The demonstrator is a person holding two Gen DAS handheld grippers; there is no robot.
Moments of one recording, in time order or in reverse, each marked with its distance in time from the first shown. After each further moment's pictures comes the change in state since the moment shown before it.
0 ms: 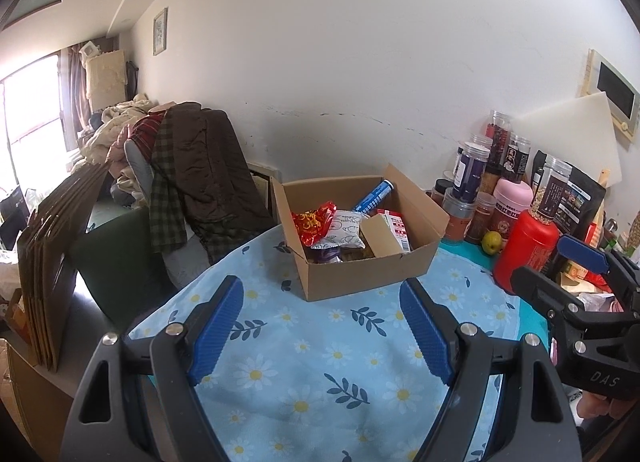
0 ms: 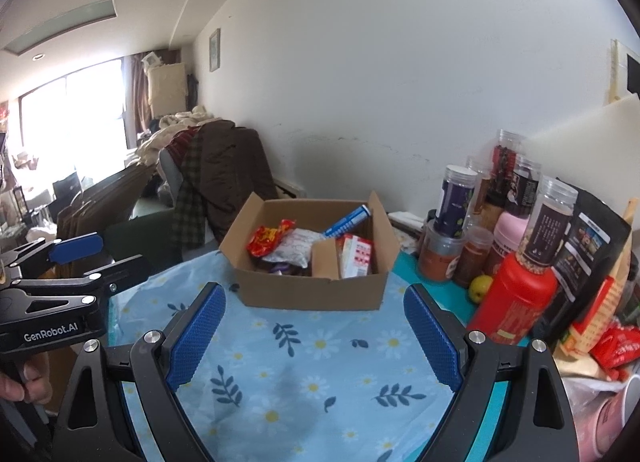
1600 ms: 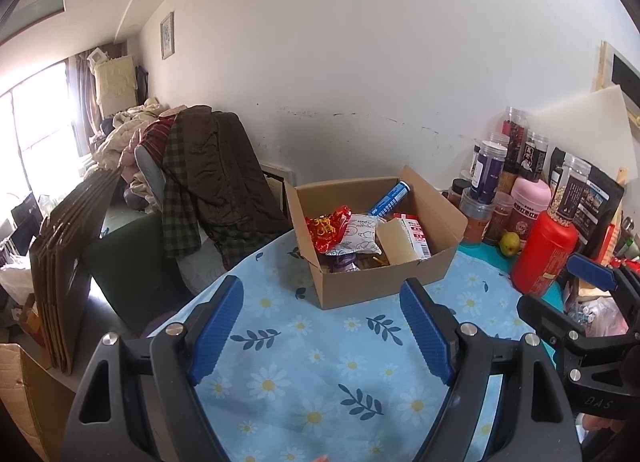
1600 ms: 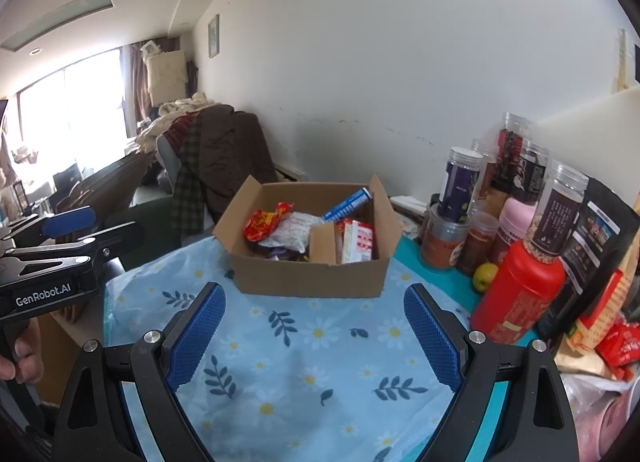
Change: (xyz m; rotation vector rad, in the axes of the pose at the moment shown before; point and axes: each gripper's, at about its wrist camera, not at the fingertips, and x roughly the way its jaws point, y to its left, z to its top) left arm 0.012 -0.007 0.011 0.023 0.004 0.069; right arm 0.018 -0.007 -0.005 0.002 0.059 0.000
